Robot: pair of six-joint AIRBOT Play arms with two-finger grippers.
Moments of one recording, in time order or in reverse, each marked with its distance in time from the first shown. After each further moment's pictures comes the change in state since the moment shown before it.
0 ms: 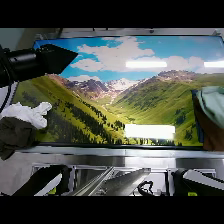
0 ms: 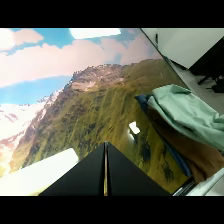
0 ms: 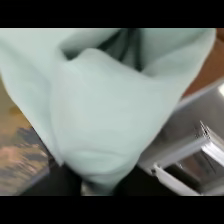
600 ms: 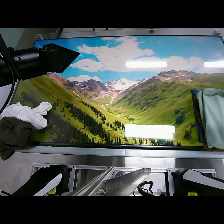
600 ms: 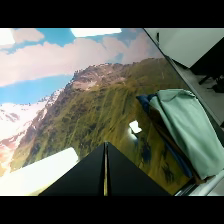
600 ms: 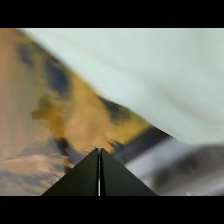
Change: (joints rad) left arm 0.000 -0.013 0.000 -0.002 -0.009 0.004; right arm 0.091 -0.016 0.068 0.163 0.105 0.006
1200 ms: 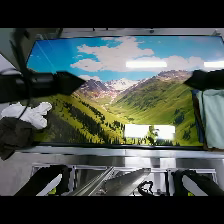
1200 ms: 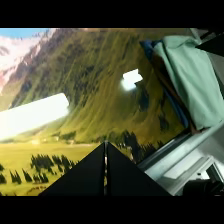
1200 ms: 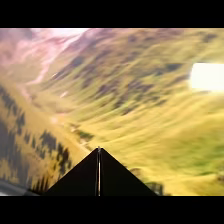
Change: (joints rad) left arm -0.021 0.084 -0.235 0.002 0.115 -0.035; right arm 0.684 0.295 -0.192 0.188 0.397 -0.228
